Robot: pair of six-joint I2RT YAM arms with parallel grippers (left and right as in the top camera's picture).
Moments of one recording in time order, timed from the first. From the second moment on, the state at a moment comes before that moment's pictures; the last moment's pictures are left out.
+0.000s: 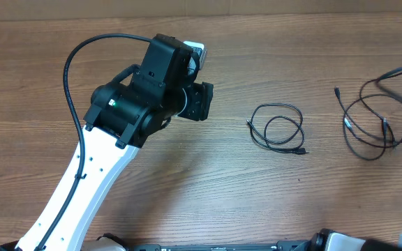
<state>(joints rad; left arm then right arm) -0.54 1.49 1.74 -1.13 0.06 -0.28 -0.35 1.44 1.63 -0.63 0.35 0.20</state>
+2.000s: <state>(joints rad) -0.54 1.49 1.74 -1.18 0.05 -0.28 0.04 1.75 1.13 -0.96 -0.10 0.77</state>
